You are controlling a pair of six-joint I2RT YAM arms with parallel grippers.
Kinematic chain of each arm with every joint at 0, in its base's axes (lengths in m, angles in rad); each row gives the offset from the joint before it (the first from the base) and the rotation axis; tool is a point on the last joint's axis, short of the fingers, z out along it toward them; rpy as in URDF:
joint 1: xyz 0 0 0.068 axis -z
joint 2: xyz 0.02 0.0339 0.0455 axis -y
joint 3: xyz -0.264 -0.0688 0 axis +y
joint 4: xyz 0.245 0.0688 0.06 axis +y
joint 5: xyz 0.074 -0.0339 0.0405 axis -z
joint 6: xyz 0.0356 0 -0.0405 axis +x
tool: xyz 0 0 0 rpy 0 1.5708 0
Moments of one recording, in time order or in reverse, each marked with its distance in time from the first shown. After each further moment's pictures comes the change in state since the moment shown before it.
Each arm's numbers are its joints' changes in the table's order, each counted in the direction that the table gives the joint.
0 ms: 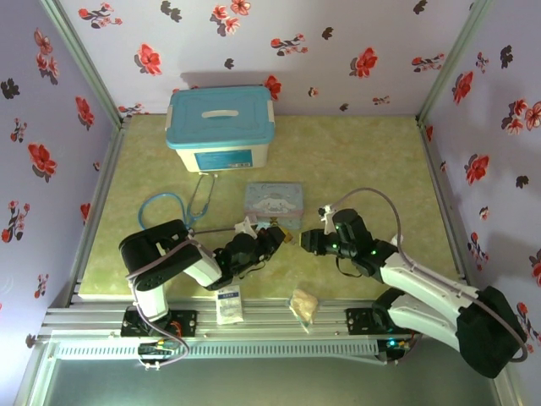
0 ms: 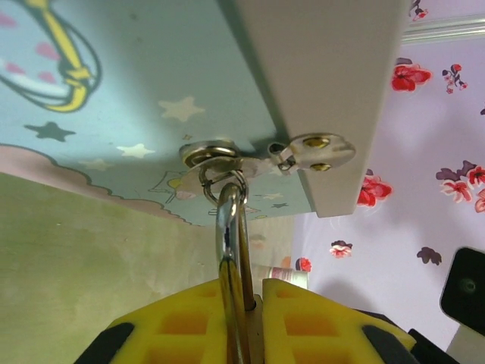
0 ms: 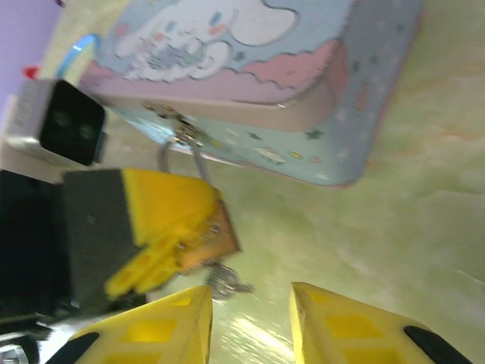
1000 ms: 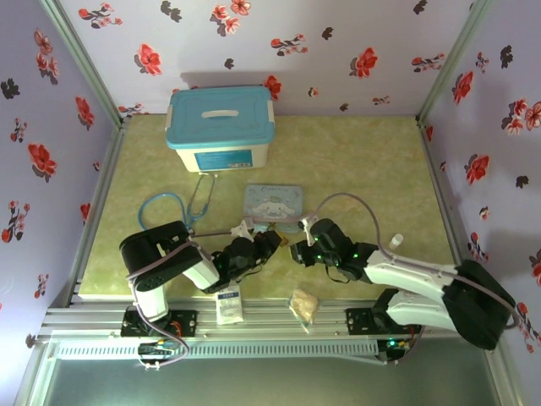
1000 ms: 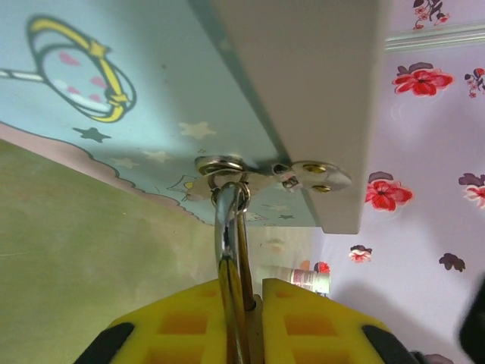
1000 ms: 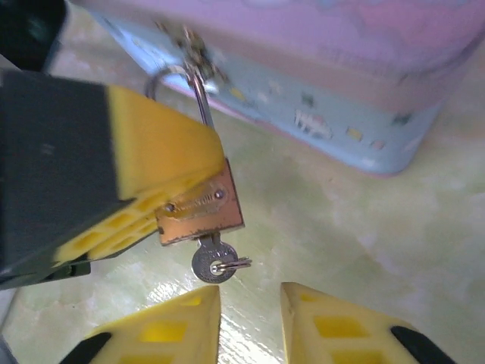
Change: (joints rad) left arm 0.012 0.000 0.045 -0.002 -0.033 0.000; right arm -0.185 -0.143 -0.007 -0.072 0.167 -0.130
